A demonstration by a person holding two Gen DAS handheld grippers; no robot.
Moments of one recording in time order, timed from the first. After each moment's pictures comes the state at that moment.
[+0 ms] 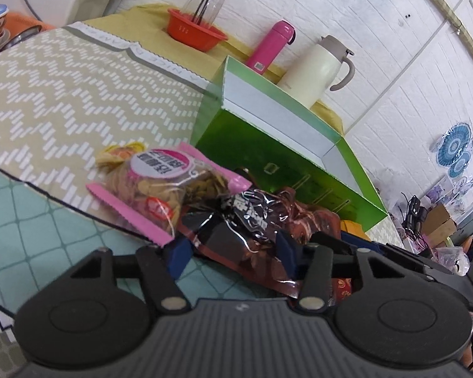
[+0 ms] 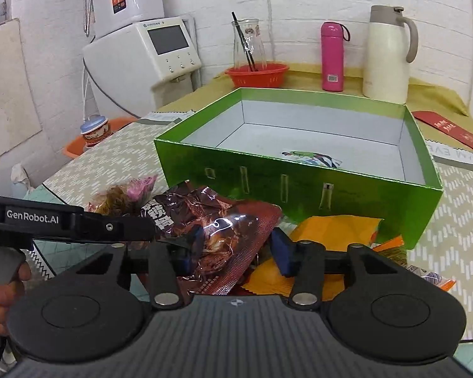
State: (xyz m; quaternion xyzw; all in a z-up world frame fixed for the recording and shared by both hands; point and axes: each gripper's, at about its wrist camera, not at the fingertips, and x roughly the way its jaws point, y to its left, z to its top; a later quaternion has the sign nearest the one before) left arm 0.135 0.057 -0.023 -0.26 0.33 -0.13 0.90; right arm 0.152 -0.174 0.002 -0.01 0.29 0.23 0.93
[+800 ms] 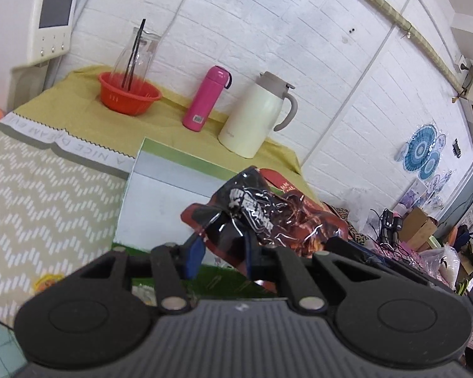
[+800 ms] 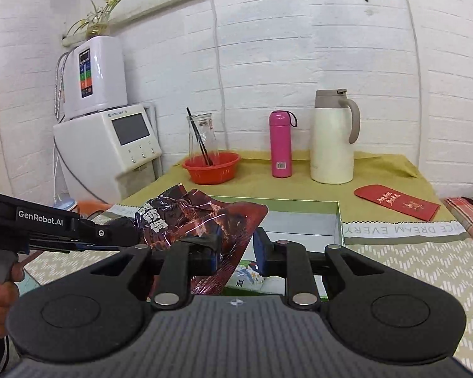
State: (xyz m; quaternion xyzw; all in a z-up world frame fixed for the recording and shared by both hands) left arm 0.186 0.018 0.069 -0.21 0.26 -0.19 0.92; right arm 0.163 -0.220 0.066 0.03 0.16 0.16 0.97
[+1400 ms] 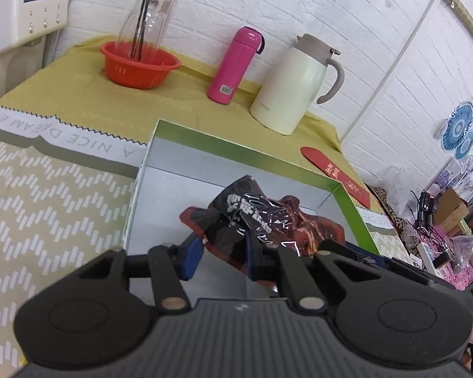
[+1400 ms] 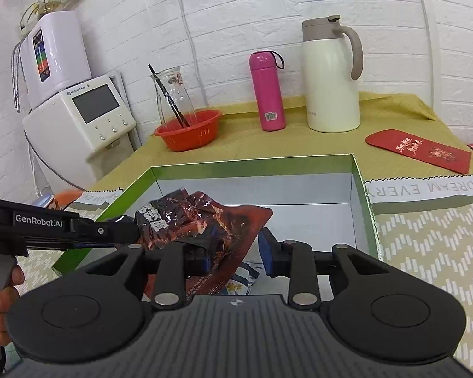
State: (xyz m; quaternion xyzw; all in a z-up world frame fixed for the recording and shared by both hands) left arm 0.283 0.013 0.031 -0.19 0.33 -0.17 0.91; right arm 0.259 -0.219 0.020 0.07 0.24 0.16 0.95
